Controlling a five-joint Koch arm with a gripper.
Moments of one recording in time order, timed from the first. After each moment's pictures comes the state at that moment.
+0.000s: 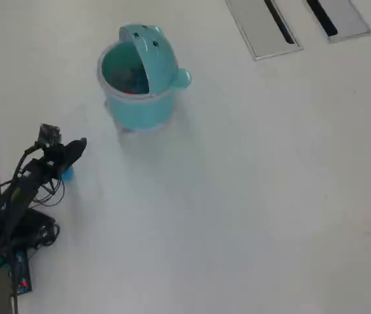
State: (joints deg) arm -50.0 131.0 139.6 20.0 -100.1
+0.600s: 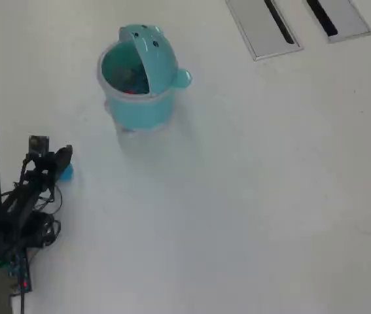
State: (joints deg) arm -61.5 131.1 153.4 7.4 -99.2
